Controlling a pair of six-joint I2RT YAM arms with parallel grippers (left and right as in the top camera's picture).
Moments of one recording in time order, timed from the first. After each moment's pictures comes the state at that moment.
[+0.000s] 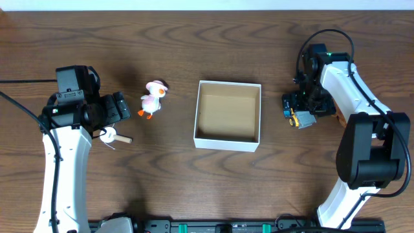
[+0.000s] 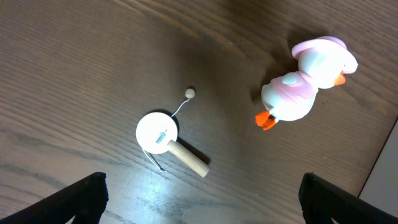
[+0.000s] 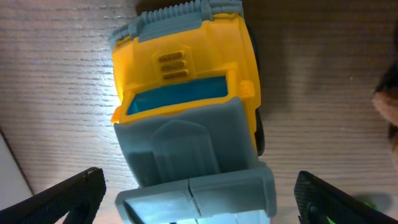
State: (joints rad) left arm 0.17 1.32 1.12 -0.94 -0.01 -0.19; right arm 0.05 1.97 1.45 -1.15 0.03 0.03
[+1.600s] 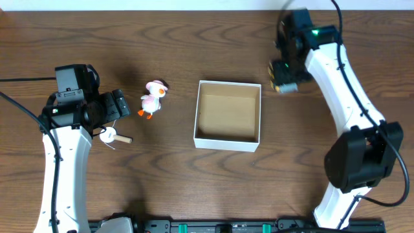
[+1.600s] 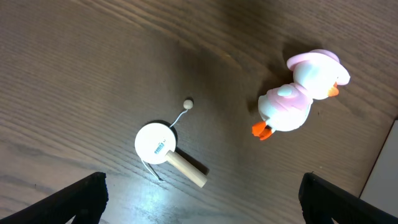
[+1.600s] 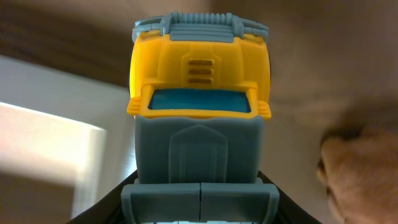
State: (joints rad) left arm 0.17 1.32 1.12 -0.90 -0.01 -0.19; right arm 0.23 1.97 1.83 -1.22 0.07 0.06
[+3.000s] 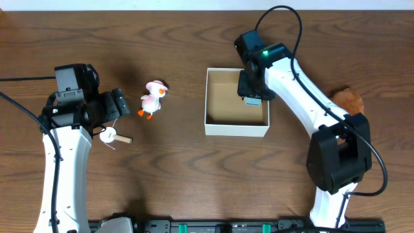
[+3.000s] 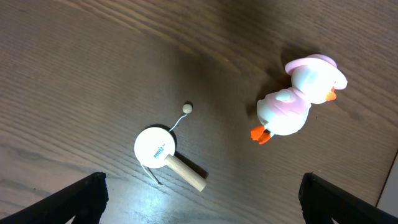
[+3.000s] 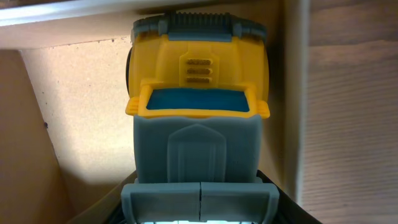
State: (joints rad) left arm 0.18 1.32 1.12 -0.89 -0.01 -0.19; right arm 0.44 2.02 1.69 -1.08 0.10 0.61
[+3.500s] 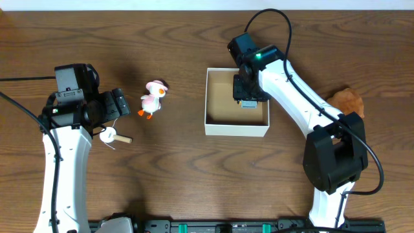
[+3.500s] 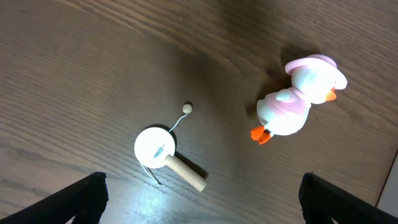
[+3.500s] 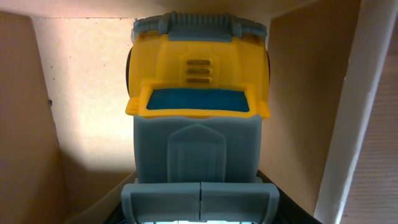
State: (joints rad) left arm 0.17 1.32 1.12 -0.89 -0.01 -0.19; right arm 0.47 2.03 1.69 -1.08 0.09 0.53
